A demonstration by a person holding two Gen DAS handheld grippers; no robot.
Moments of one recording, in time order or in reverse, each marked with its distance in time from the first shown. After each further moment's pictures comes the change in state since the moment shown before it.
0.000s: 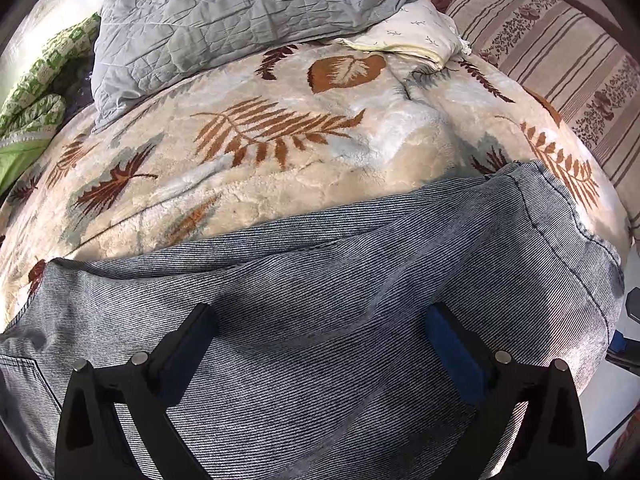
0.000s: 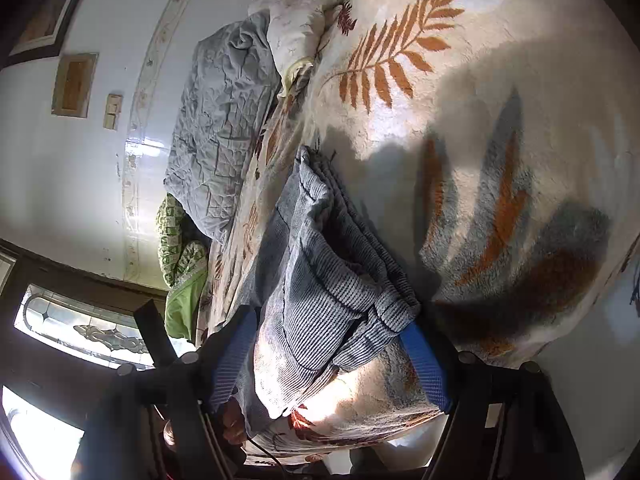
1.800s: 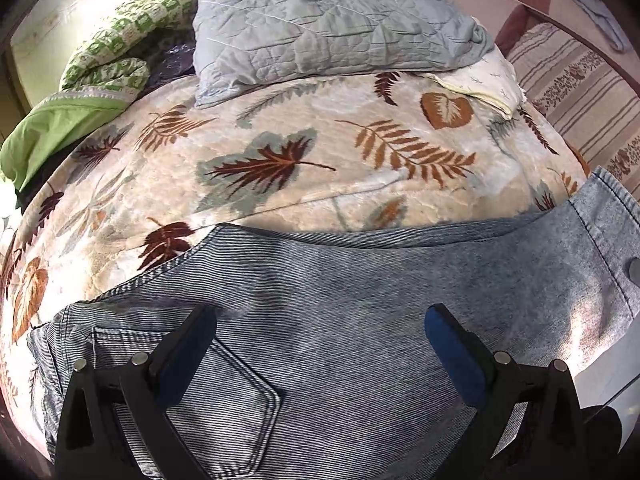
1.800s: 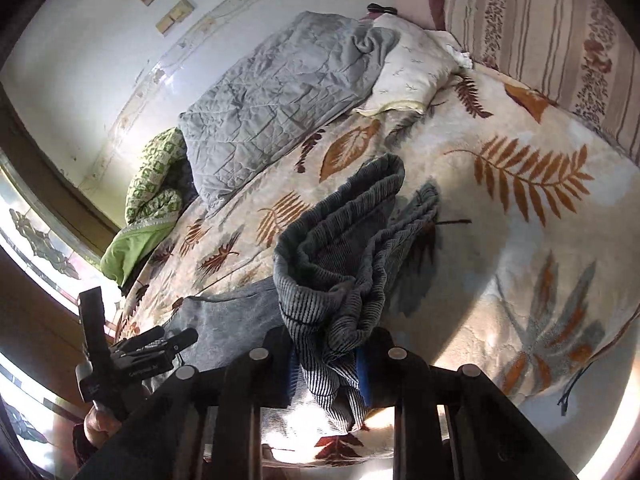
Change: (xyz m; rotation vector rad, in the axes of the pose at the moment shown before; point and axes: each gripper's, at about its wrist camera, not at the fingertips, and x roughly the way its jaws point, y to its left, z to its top) left arm -0.075 0.139 -0.018 -0.150 -0.005 0.078; right arm 0.020 0.158 -0.035 -0.477 -0.063 -0.263
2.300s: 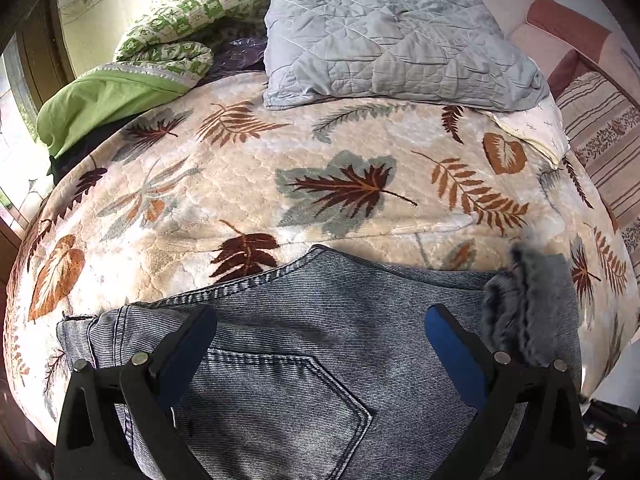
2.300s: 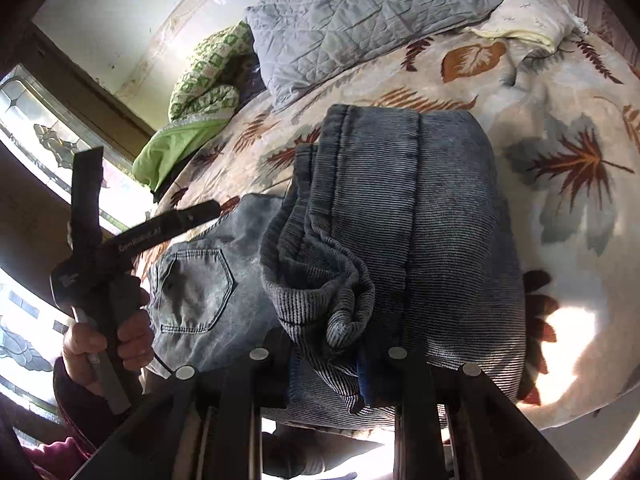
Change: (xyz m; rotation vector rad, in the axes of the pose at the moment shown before) left arm -0.008 0.059 0.012 -0.135 -0.025 0.074; right arm 0.091 0.092 -0.058 -0.155 0.306 0.152
